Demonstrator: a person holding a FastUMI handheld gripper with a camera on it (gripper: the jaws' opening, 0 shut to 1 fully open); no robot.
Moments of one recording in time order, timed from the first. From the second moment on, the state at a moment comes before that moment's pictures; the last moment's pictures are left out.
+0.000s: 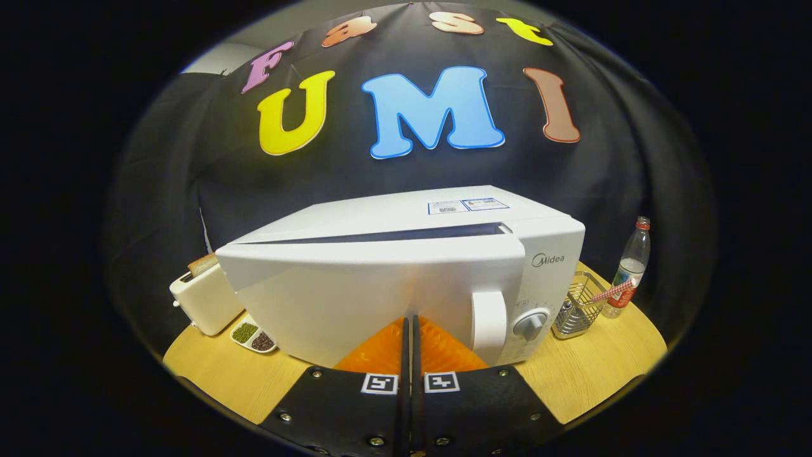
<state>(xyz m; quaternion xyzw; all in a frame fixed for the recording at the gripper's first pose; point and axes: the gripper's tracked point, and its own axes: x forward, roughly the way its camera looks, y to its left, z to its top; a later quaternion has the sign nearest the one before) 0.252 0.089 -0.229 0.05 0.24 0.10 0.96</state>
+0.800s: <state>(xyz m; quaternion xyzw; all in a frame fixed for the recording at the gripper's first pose) 0.253 0.088 -0.211 0.06 0.23 0.07 0.97</state>
